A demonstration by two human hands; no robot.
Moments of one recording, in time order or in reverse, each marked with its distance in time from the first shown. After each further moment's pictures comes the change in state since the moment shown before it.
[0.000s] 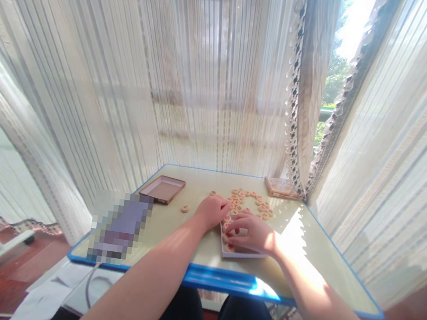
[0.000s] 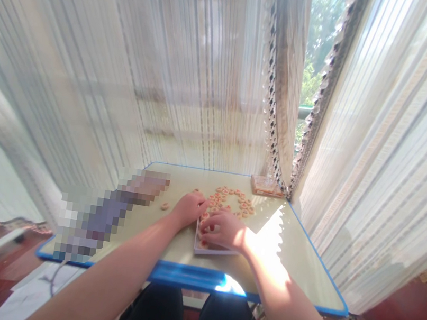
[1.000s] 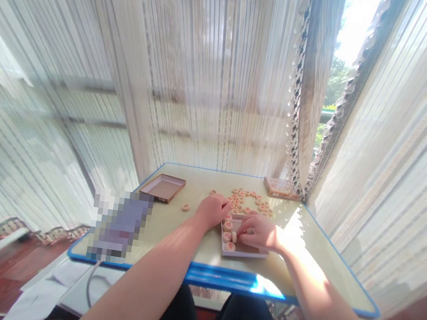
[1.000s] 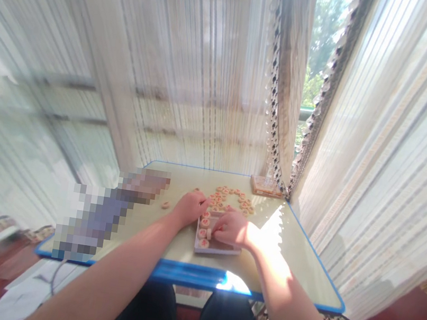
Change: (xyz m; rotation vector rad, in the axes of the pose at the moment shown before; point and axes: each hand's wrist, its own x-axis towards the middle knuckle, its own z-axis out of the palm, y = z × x) left_hand 0.000 0.003 -0.002 0.004 0.011 0.012; right_hand -0.007 0.006 -0.010 -0.095 -0.039 0.129
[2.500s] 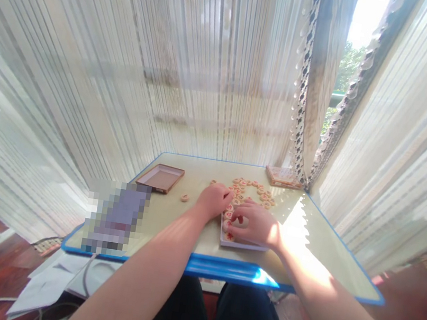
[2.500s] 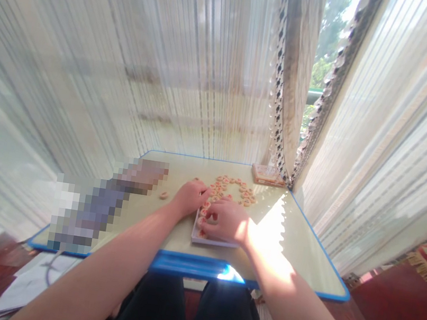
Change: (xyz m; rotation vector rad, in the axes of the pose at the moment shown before) left_hand 0.002 0.000 0.003 -0.021 0.040 0.053; right_hand 0.003 -0.014 0.015 -0.112 0.149 -0.034
